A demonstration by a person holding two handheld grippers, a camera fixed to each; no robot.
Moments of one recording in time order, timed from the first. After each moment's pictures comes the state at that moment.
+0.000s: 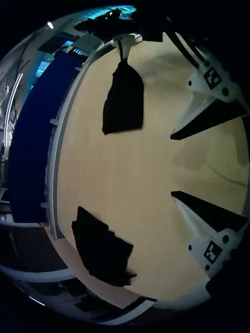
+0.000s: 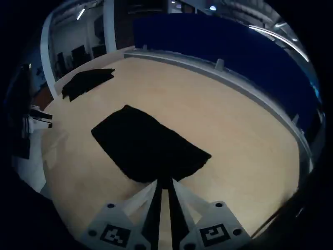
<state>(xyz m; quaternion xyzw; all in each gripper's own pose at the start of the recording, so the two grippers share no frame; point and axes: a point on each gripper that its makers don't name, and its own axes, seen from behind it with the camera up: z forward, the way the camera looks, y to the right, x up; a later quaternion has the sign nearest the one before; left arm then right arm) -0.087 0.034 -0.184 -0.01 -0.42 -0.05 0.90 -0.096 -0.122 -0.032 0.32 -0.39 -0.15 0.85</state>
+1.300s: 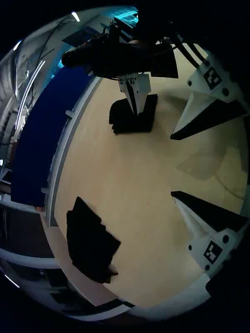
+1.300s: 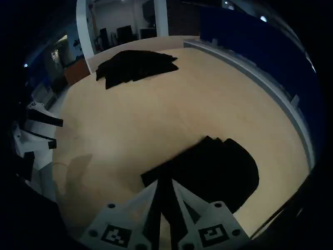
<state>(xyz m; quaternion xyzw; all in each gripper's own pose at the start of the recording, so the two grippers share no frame) -0.081 0.040 -0.190 0.01 -0.40 -0.14 0.91 -0.138 -0.351 -0.047 0.48 -0.40 -0.21 0.75</state>
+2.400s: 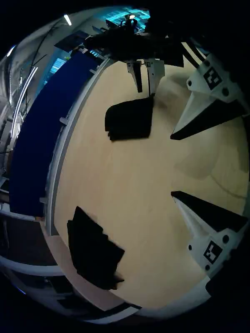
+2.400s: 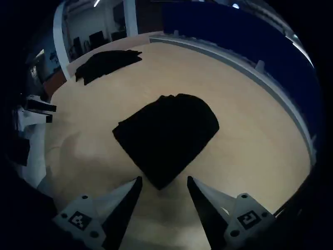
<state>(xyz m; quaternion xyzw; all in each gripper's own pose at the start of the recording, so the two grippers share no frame) -0.083 0.055 -0.182 -0.02 -0.41 -0.12 0.91 -0.150 -0.231 -0.057 0.38 -0.42 -0.18 0.80</state>
